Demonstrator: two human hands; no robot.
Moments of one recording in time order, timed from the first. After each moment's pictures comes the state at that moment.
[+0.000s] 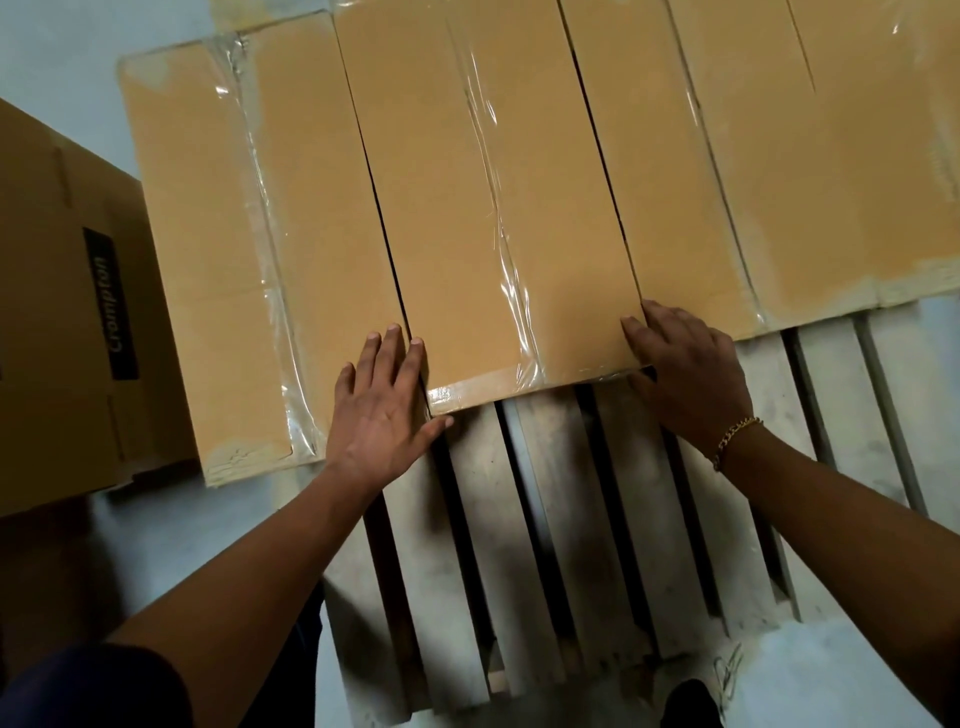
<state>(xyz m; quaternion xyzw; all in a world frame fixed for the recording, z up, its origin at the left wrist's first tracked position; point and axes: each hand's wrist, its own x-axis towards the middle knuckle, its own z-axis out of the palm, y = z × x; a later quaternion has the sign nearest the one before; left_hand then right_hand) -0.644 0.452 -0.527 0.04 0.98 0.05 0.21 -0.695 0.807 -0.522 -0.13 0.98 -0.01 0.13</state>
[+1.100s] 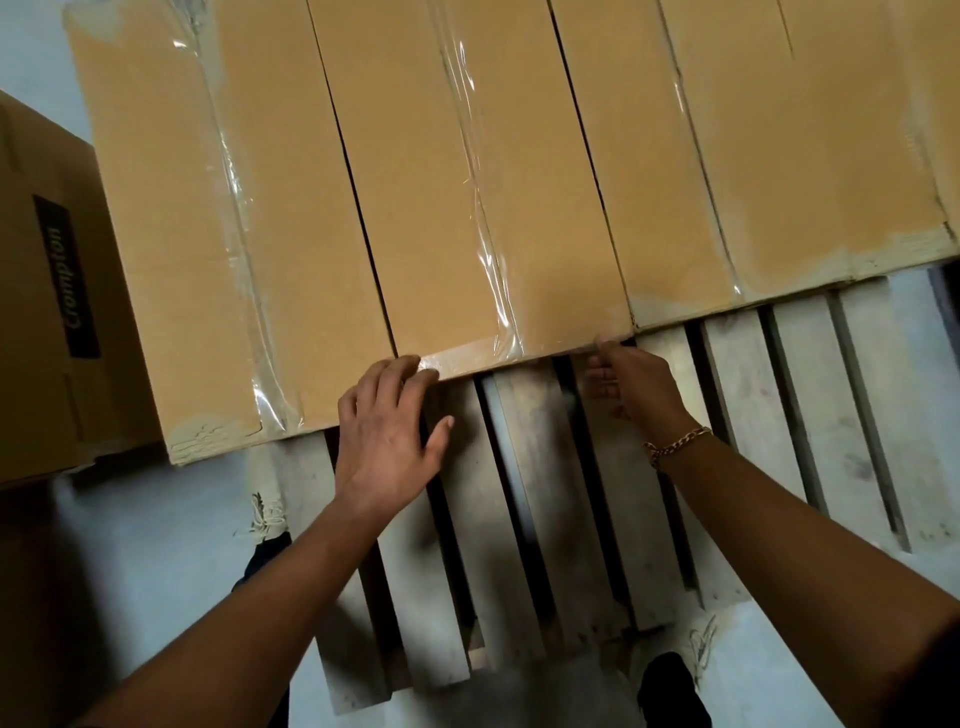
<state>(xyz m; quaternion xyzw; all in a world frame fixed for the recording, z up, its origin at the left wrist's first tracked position) -0.589 0.489 -0.521 0.03 0.98 0.16 0.13 -0.664 0.766 -0.518 0.40 0.70 -0.53 0.27</state>
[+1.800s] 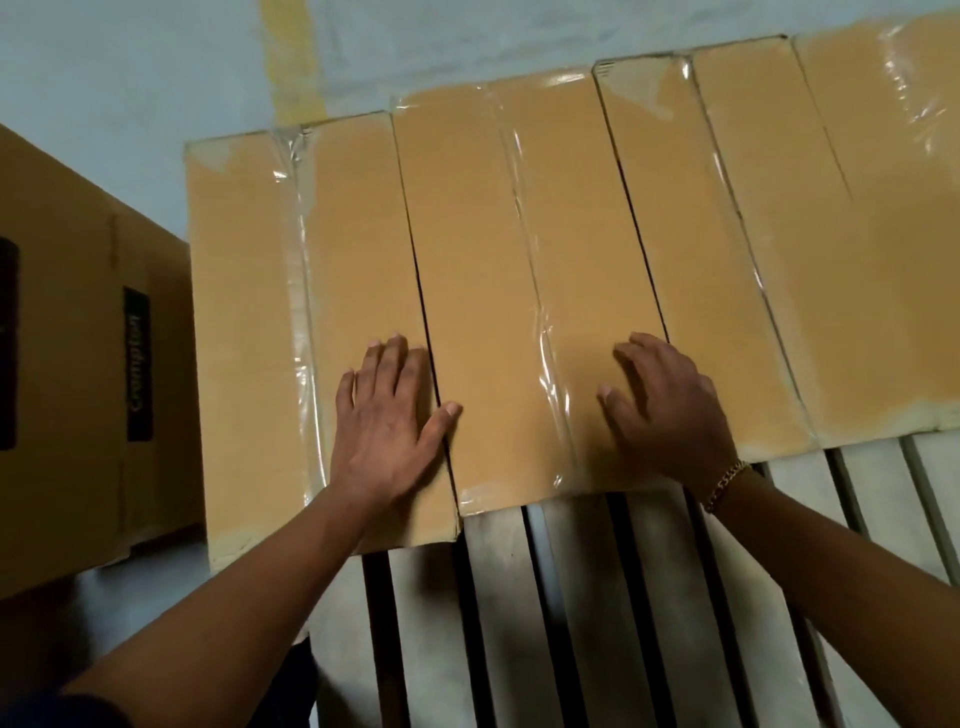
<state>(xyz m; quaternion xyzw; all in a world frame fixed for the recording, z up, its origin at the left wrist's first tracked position) -0.723 0.424 -0.533 -0.02 0.98 0.12 0.15 -0.769 0.742 -0.525 -0.05 0.97 -0.22 0.12</state>
